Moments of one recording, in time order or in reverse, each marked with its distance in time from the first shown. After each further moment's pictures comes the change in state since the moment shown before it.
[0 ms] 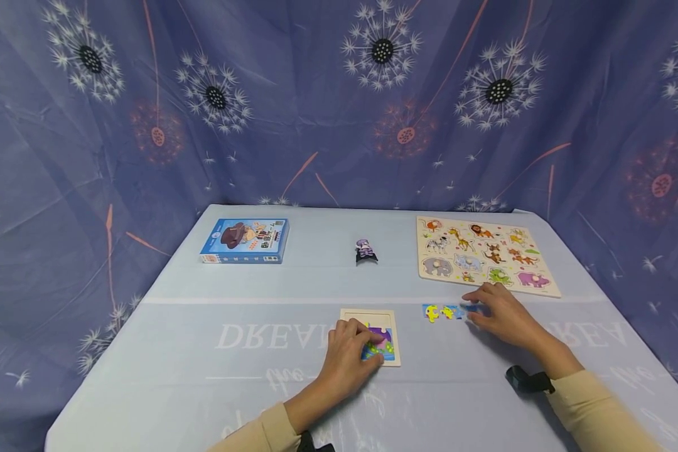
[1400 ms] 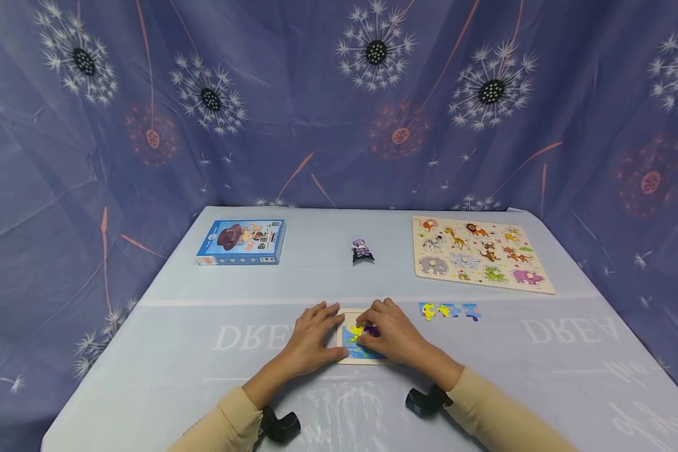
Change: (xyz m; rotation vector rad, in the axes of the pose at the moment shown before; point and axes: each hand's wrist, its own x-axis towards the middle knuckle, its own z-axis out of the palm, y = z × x) left_hand 0.009 -0.061 -0.048 -0.021 -0.272 0.032; right_hand 0.055 -0.165 0.073 0.162 -0.054 -0.090
